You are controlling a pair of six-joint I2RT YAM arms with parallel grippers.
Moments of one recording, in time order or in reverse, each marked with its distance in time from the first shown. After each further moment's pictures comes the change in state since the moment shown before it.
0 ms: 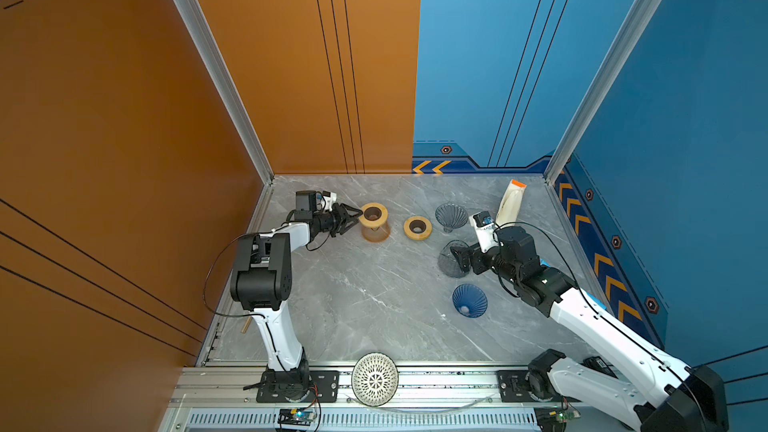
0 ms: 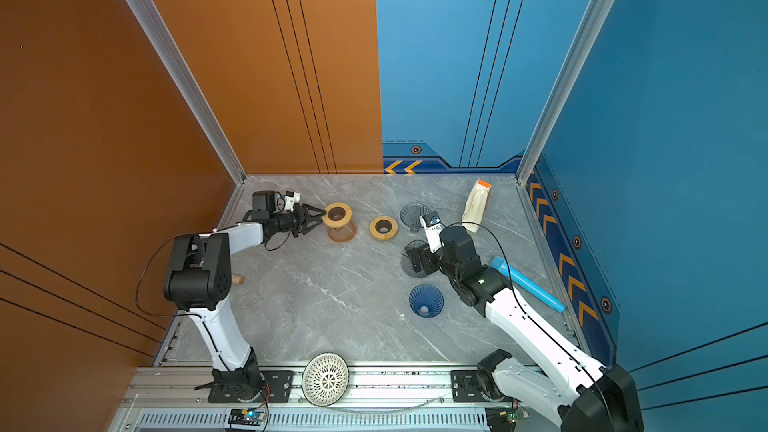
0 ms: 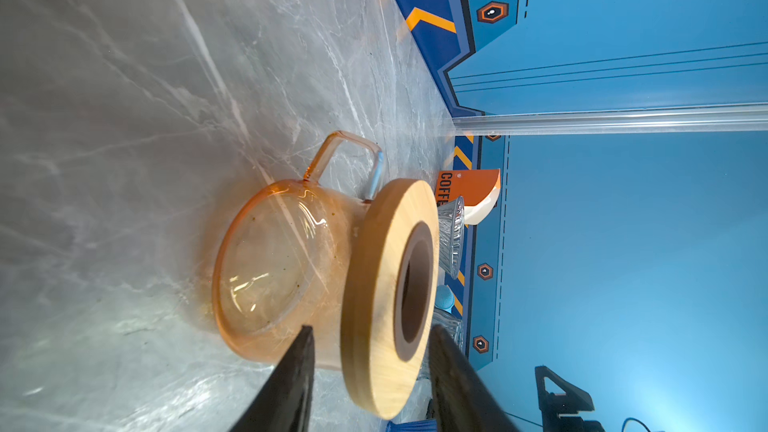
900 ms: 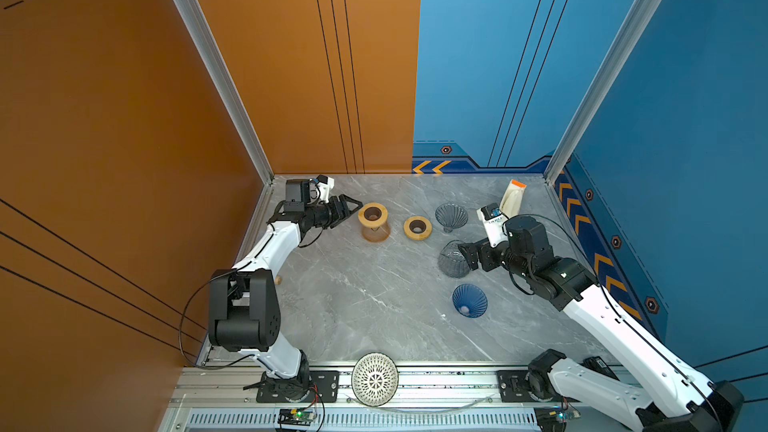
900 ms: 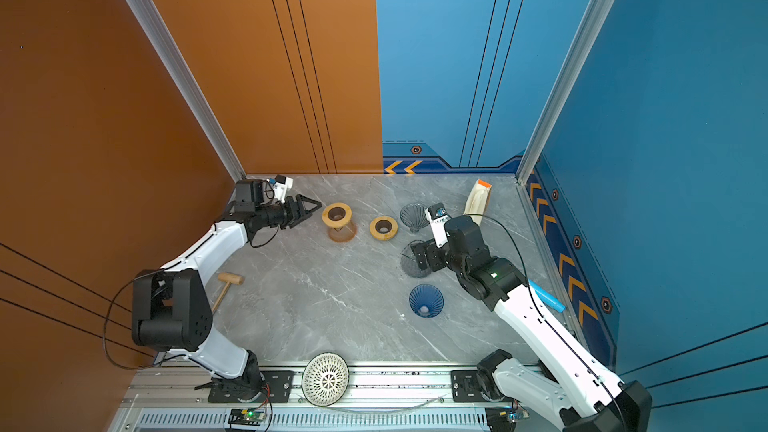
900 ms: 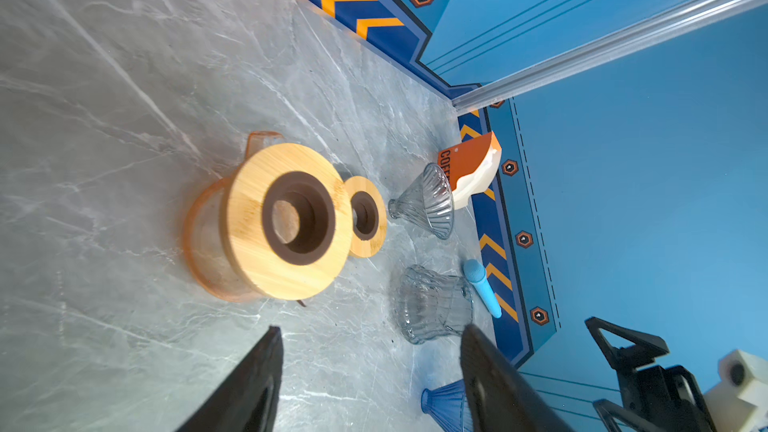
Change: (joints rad) left arm -0.061 -0.331 0.021 -0.311 -0.111 0.287; right arm -0.004 -0.016 0.203 -0.332 0.012 0.034
